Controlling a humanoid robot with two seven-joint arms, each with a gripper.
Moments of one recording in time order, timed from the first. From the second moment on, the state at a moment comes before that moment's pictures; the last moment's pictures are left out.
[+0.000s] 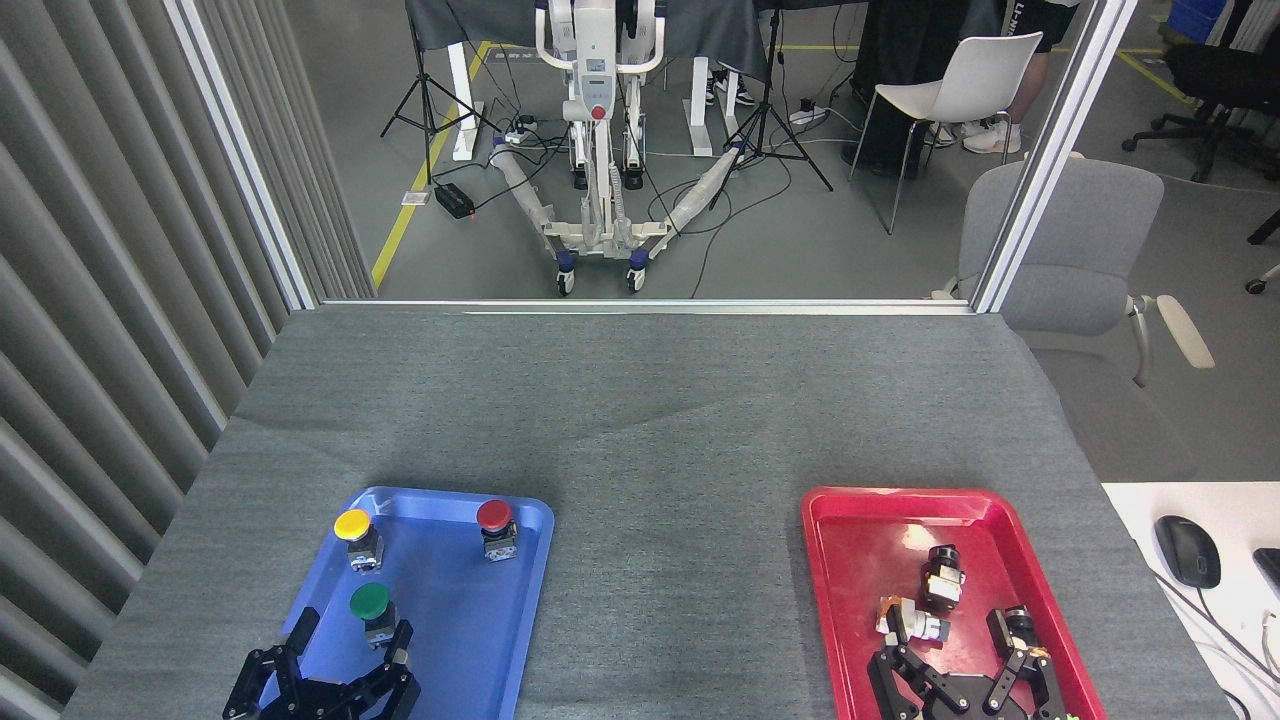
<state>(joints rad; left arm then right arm) 0.20 0.10 0.11 -1.60 -1.39 -0.29 0.24 0.24 -0.01 -0.04 -1.64 1.46 -0.01 -0.17</state>
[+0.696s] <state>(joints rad) 0.21 0.10 0.11 -1.60 -1.39 -0.29 0.25 0.24 0.03 -0.04 -1.65 1.48 -0.03 -0.17</state>
